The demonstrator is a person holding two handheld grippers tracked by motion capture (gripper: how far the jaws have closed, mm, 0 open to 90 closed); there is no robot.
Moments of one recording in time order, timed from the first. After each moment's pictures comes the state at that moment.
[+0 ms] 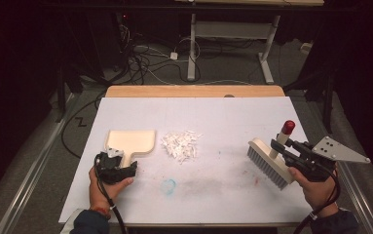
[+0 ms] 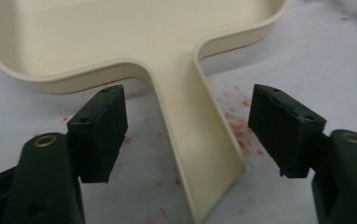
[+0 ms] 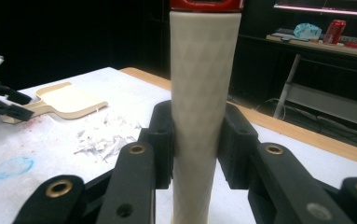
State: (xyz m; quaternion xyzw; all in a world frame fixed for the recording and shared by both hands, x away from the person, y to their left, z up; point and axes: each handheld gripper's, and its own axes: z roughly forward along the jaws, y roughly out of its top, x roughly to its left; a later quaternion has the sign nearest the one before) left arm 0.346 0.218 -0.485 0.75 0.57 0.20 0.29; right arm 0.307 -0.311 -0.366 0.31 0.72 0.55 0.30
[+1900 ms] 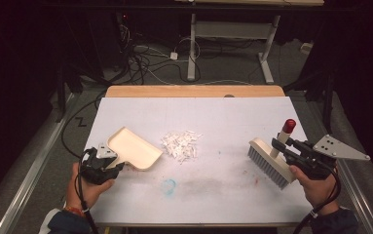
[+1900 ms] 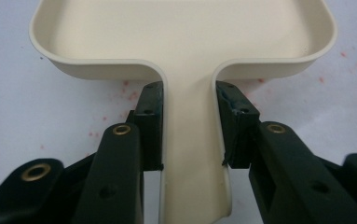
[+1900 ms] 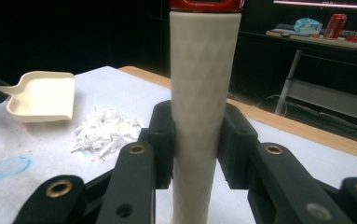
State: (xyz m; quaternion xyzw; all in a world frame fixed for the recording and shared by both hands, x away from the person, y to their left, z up) left arm 0.314 0.241 -0.432 0.84 0.44 0.18 0.26; right arm 0.314 -0.316 -0.369 0.32 0.71 0.55 0.29
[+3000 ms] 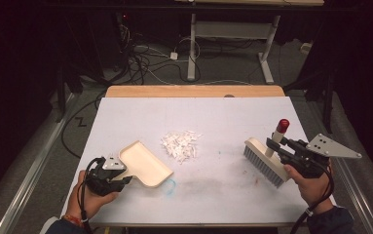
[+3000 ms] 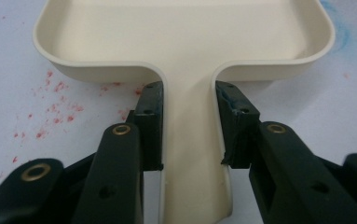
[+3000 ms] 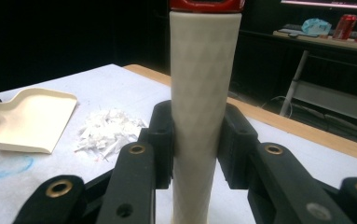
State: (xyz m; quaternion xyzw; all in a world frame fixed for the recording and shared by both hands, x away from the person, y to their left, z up) left arm 0.301 0.226 -0.439 0.88 0.38 0.13 0.25; right arm 0.320 -0.305 -0.373 0.31 0.72 0.55 0.29
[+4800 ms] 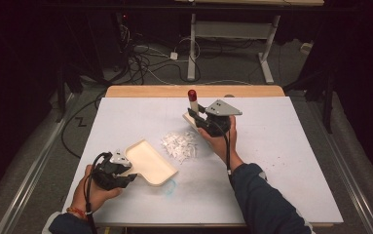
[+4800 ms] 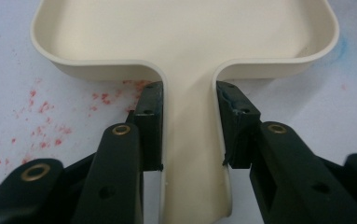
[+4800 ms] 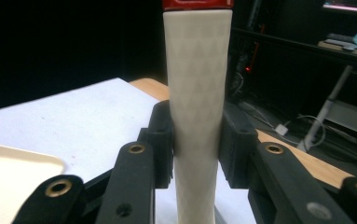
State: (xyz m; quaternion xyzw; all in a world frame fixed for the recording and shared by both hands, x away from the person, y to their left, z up) left arm 0.319 0.215 -0.439 0.89 0.37 0.11 0.24; right arm 0.448 -0.105 -0.403 0.27 0.73 0.55 0.28
